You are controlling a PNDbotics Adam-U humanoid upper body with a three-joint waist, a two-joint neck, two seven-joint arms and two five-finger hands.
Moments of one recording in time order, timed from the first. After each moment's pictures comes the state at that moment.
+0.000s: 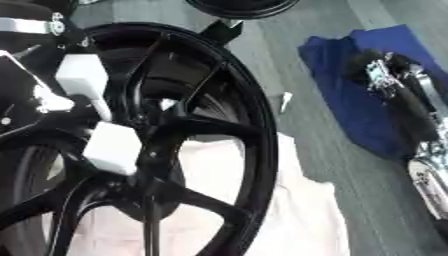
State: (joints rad) left arm -1.16 0.74 -0.56 -1.66 -0.26 0.38 -0.83; right arm -0.18 -0.65 -0.04 -1.98 -0.39 0.09 -0.20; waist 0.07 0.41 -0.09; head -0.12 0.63
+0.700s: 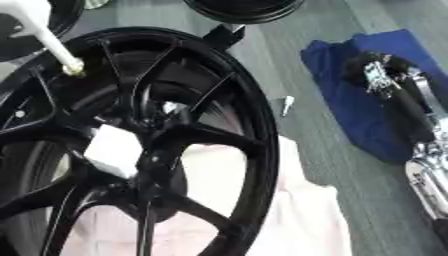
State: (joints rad) left arm -1.14 0.88 -0.32 -1.72 -0.15 0.42 -0.72; right arm -0.16 -0.65 -0.05 -1.98 -0.39 0.08 -0.21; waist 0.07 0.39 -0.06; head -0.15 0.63
